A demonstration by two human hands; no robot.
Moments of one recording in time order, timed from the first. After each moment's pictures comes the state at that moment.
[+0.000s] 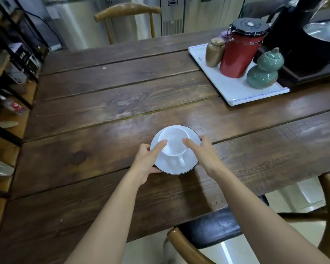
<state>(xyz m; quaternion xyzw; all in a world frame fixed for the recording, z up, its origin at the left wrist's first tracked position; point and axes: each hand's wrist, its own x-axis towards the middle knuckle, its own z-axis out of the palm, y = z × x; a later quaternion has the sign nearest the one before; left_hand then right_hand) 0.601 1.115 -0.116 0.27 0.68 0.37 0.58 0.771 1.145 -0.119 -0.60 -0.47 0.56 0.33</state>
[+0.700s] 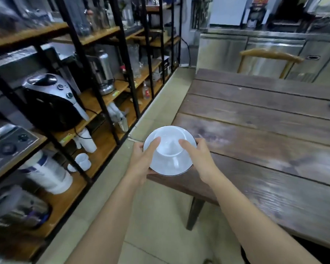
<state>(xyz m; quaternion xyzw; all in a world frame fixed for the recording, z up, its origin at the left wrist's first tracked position) 0.379 0.800 -0.043 0.10 0.71 0.63 0.31 0.488 0.917 -0.044 -0.37 -0.61 0.67 0.22</state>
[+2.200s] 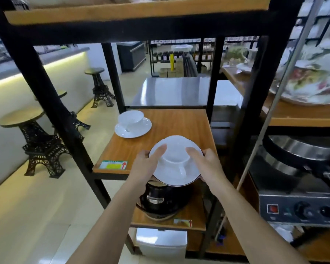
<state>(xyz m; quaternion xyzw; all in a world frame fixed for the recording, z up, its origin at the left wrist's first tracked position) 0.037 0.085 0.014 -0.32 0.69 0.64 -0.14 -0.043 0.232 0.006 0.07 -0.77 0.62 -0.15</state>
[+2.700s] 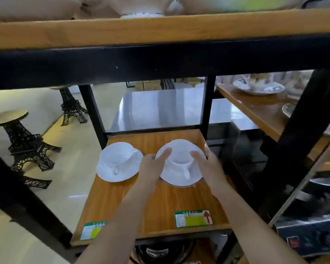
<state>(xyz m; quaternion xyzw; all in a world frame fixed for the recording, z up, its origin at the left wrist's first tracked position) -0.114 0.014 0.019 -0.27 0.74 0.61 -0.09 -0.154 0.163 0.014 0.01 -0.80 0.59 -0.06</state>
